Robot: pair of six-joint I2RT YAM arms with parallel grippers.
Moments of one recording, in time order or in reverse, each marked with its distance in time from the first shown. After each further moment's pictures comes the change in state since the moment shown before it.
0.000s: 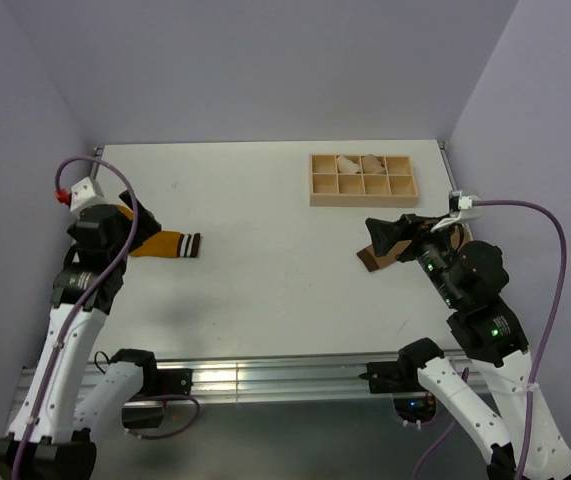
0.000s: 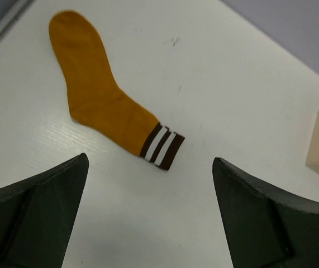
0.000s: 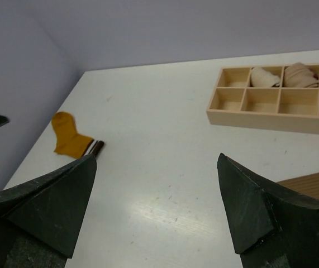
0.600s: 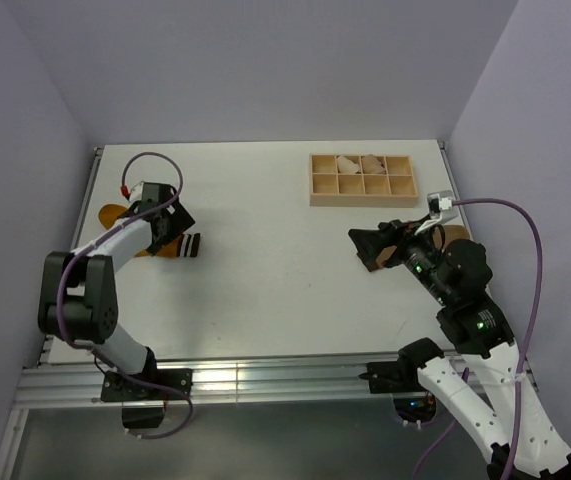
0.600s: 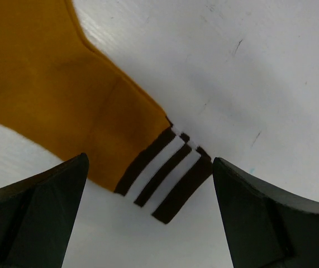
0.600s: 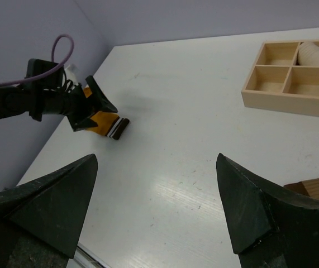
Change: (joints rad) left arm 0.004 0.794 0.032 0.240 0.096 -0.206; right arm 0.000 0.009 -0.105 0.079 -0.181 0.069
